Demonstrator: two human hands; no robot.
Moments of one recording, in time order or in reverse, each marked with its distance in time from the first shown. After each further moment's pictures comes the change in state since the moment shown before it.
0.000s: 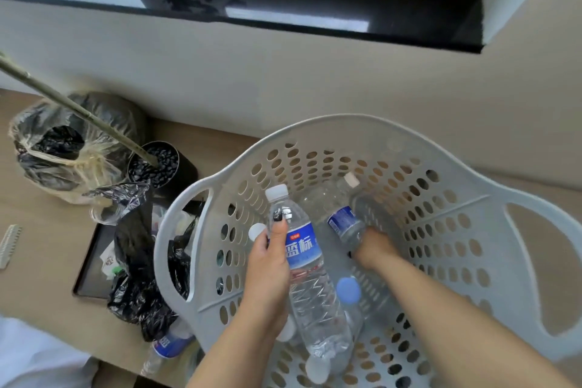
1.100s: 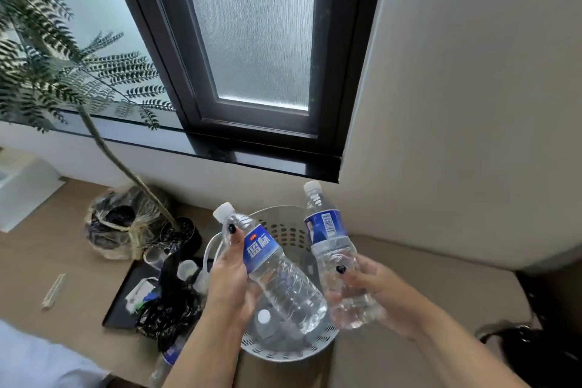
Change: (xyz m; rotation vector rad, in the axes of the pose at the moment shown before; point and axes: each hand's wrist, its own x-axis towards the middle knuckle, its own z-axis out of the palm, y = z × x) left_hand -0.271 0.127 0.027 -0.359 -0.139 0.253; right_hand -0.418 0.082 -0.214 1.119 -0.403 -0.548
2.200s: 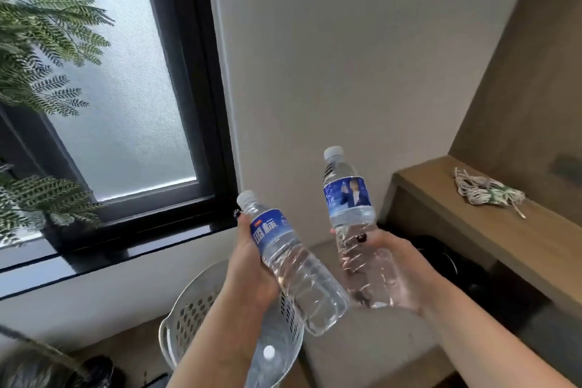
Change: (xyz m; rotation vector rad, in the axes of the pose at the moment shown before) left_hand -0.099 0.066 0.058 -0.015 -0.673 -0.563; right_hand -0.182 0.008 0.128 0.299 0.497 -0.454
